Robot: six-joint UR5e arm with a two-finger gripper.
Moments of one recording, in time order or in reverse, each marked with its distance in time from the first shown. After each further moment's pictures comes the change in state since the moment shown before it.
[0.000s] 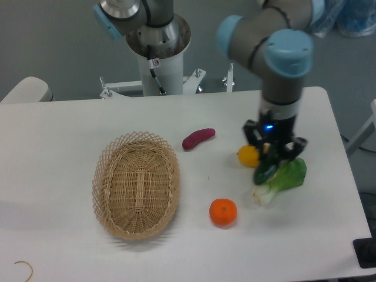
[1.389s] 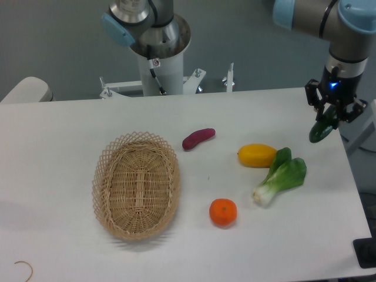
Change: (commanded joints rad) arm 0.403 -0.093 0.145 -0.072 0.002 0.633
